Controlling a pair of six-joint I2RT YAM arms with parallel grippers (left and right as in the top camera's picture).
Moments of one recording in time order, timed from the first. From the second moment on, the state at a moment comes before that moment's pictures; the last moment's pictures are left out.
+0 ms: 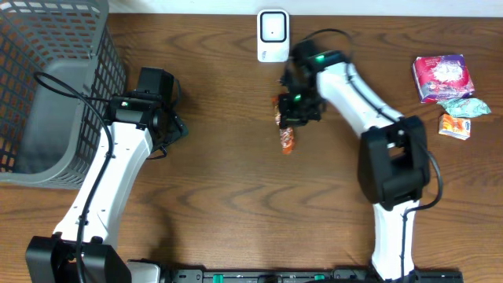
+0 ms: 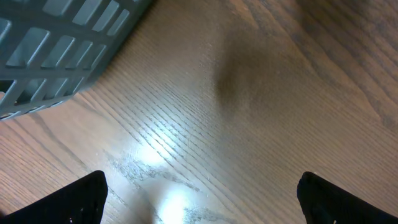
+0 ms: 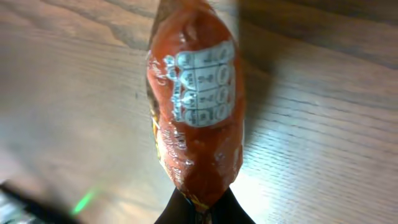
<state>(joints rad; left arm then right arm) -0.13 1.51 1.22 -1.07 -0.27 -0.72 0.33 2.22 1.78 -1.12 -0.45 0.22</state>
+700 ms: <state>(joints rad) -0.13 1.51 1.22 -1.07 -0.27 -0.72 0.03 2.22 1.81 -1.38 -0.46 0.08</state>
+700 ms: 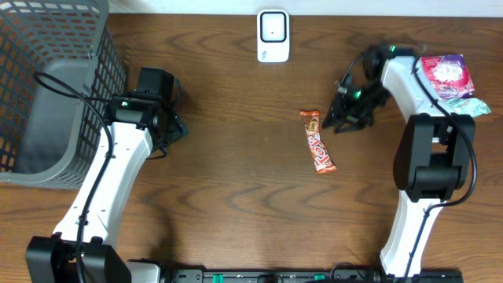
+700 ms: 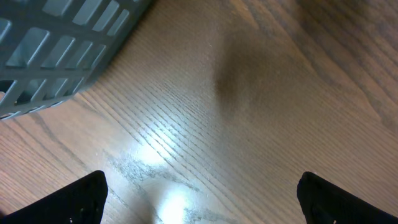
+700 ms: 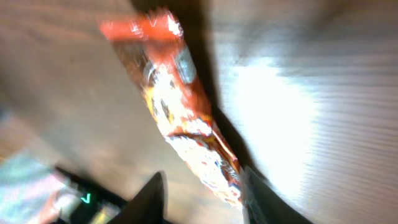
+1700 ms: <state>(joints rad) -0.13 1.51 1.22 -1.07 -0.27 -0.72 0.51 2.18 1.58 -1.14 0.31 0.33</state>
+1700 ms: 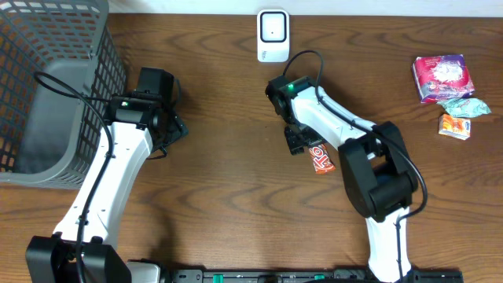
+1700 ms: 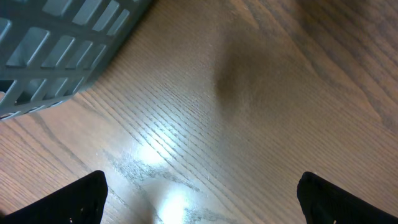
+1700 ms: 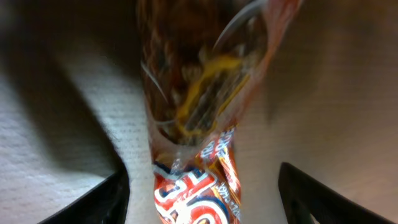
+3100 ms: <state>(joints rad) -0.13 1.51 1.22 -1.07 -0.27 -0.72 0.48 2.33 1.93 -0.29 0.32 0.34</state>
